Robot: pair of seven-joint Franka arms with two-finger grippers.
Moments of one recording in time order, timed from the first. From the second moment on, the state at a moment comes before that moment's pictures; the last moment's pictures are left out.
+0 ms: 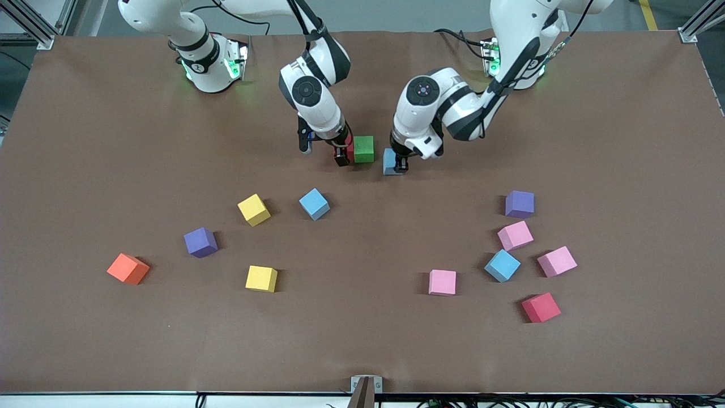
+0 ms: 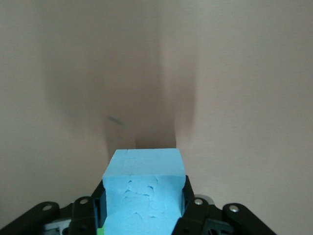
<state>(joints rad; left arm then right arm) -0.37 0.39 -0.50 -2.25 0.19 2.63 -2.59 1.05 0.40 -0.11 -2.23 0.53 2.67 1.99</state>
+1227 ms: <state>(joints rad) -0.44 0.41 -0.49 -2.25 0.23 2.63 -2.70 1.05 0.12 -0.50 -2.07 0.36 1.96 1.86</state>
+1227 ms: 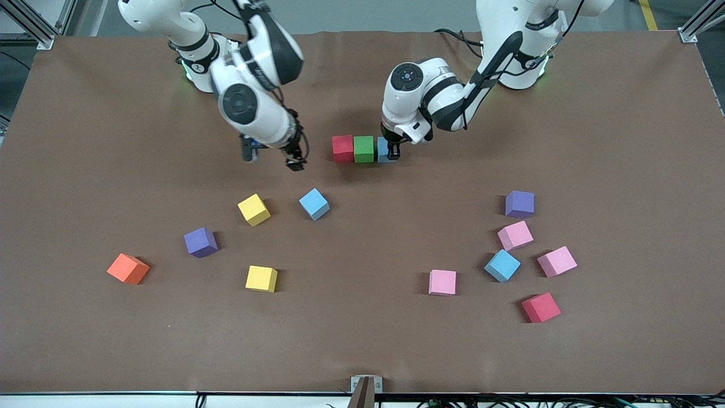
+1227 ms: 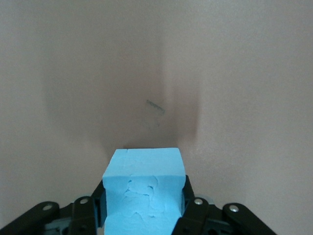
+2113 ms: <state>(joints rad) -0.46 0.43 -0.49 -2.23 0.25 2.63 -2.70 0.78 0.29 -0.59 -1.83 0.26 1.88 0.90</state>
